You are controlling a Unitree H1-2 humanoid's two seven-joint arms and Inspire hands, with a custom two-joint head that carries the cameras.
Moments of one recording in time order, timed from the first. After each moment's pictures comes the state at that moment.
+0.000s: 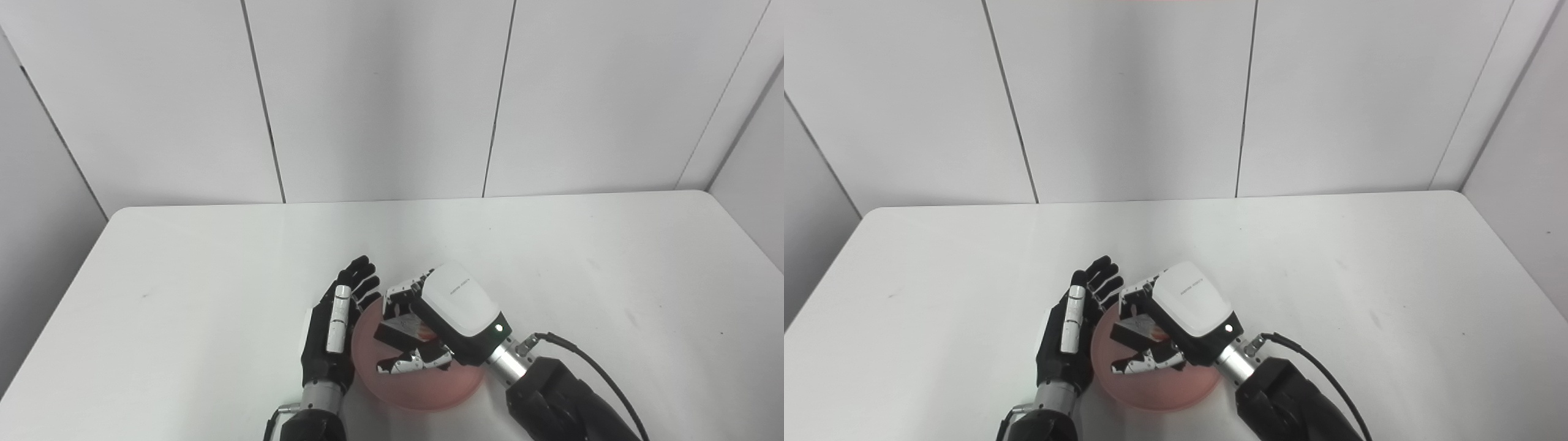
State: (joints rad) left arm -0.24 -0.18 -0.07 0.16 -0.15 0.01 0.06; right arm -0.43 -0.22 0.40 0.12 -0.93 -0.33 -0.09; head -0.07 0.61
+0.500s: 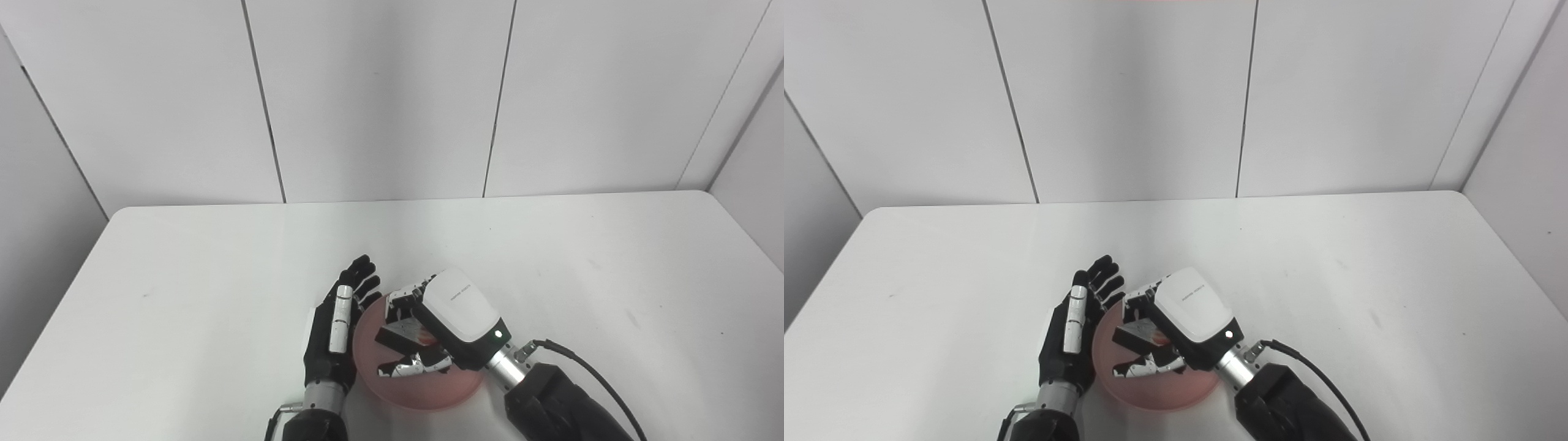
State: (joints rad) left arm -0.24 -0.18 -0.07 0.16 -0.14 0.01 0.06; right arm -0.43 -0.22 0.42 0.15 -0.96 -0.33 -0.16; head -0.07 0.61
